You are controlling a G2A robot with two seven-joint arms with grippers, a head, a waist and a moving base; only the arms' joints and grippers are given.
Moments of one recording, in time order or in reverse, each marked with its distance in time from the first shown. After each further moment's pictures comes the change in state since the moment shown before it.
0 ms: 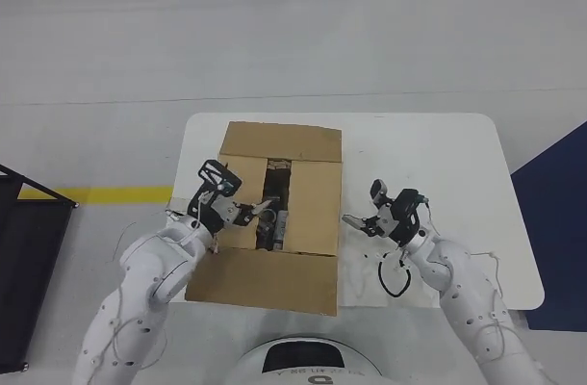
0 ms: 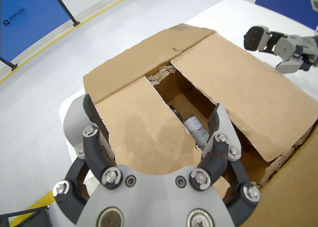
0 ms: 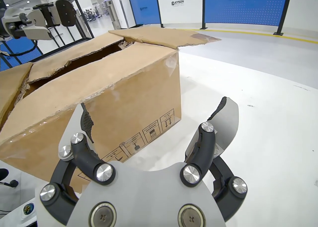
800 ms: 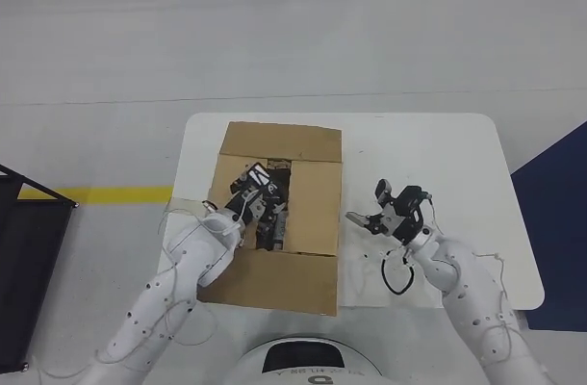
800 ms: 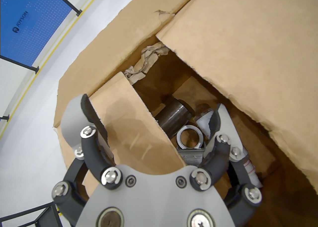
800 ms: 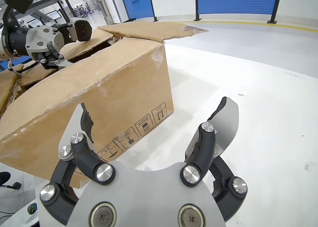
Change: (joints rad) left arm -0.157 -0.036 0.200 0.183 0.164 0.038 -0.057; right arm -0.007 0.006 0.019 -0.027 0.069 0.018 0.115
